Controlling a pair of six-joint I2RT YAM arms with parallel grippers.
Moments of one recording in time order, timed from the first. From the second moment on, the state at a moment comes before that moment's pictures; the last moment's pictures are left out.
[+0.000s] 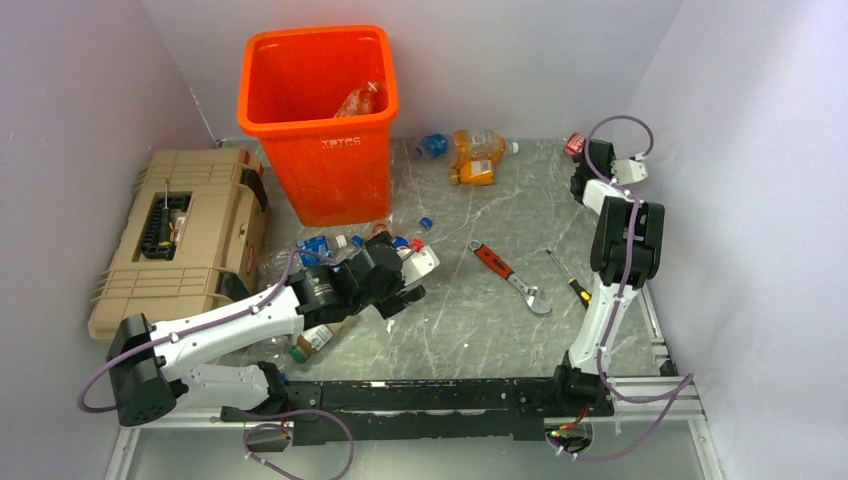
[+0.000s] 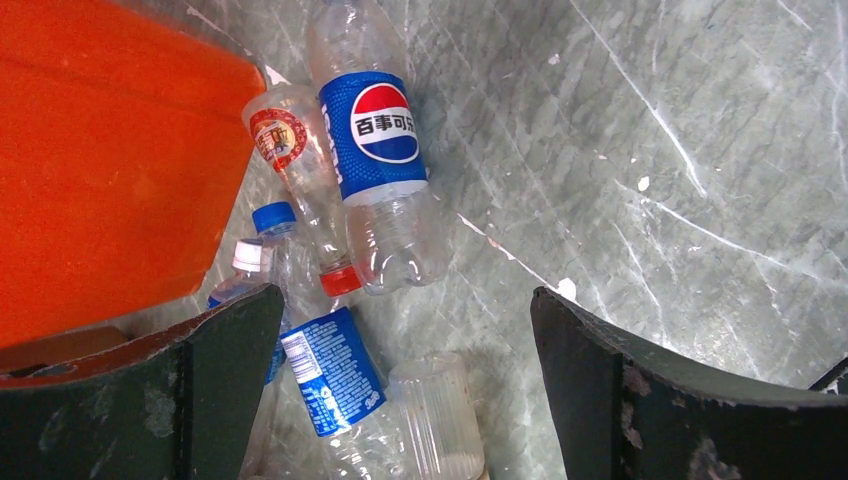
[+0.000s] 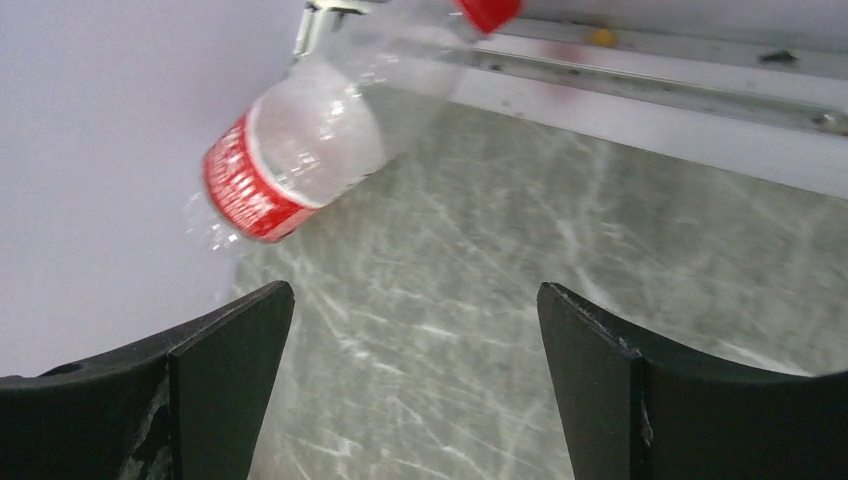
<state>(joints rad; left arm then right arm) -1.06 1.18 0.96 -0.50 -0.37 0.21 -0.18 2.11 1.45 0.05 0.49 1.09</state>
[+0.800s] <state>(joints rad) -1.04 1.24 0.96 -0.51 -0.37 0.21 -0.11 2.35 1.77 0.21 0.49 0.04</state>
